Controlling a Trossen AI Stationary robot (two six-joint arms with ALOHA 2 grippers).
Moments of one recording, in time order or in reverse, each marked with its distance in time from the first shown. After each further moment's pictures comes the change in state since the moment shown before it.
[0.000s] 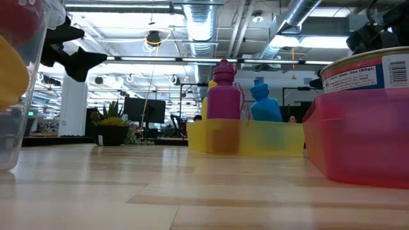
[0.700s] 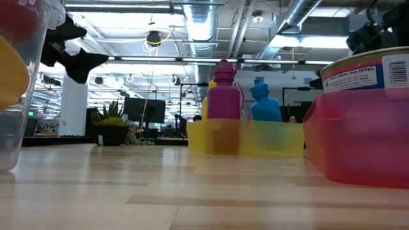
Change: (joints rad) left arm 0.001 0.005 0.001 0.019 0.001 -0.059; right arm -0.005 -0.001 0.000 0.000 -0.002 -0.001
